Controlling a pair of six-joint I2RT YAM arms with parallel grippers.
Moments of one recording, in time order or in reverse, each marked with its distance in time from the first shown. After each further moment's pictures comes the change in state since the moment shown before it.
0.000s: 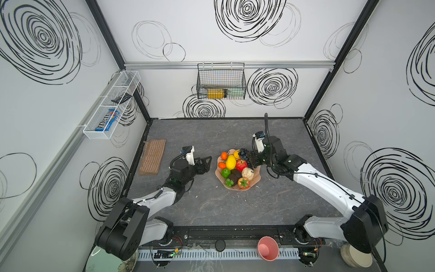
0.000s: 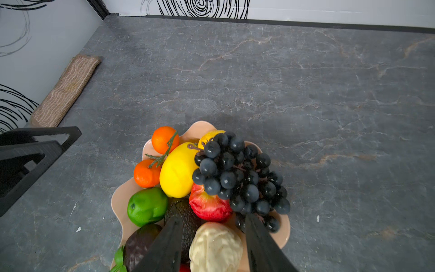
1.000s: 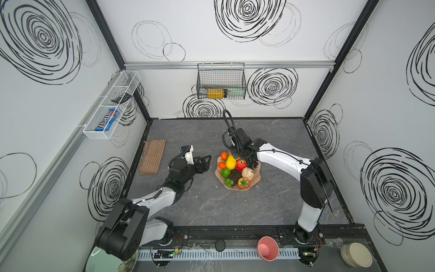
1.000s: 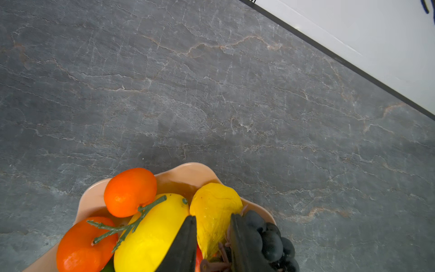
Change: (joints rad) left arm 0.016 -0.004 0.000 0.019 0.014 -0.011; right arm 0.127 0.514 0.444 -0.152 0.294 -0.170
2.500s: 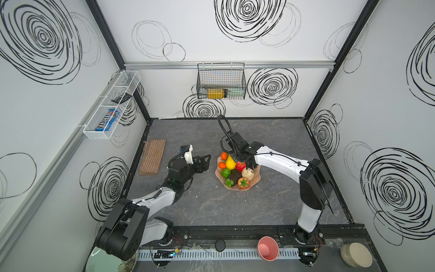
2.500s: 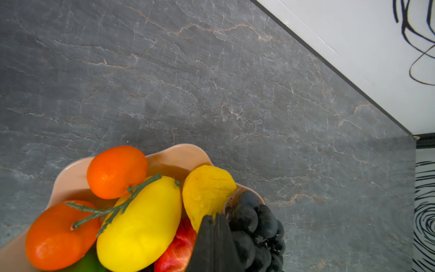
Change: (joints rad) left arm 0.013 0.000 0.000 0.011 0.018 -0.010; right arm 0.051 -0.004 -0.021 -0.045 0.114 -0.026
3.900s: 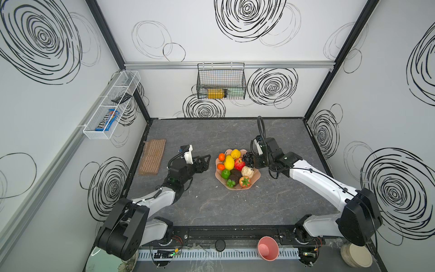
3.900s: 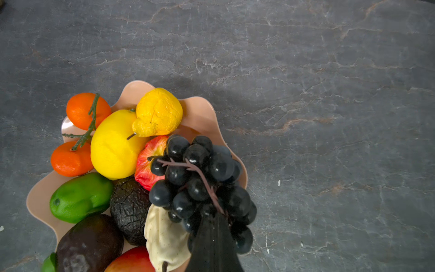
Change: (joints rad) left arm 0.005 0.002 0.000 0.001 0.006 -0.004; right arm -0.199 -0.467 -0.431 0.039 -0.293 0.192
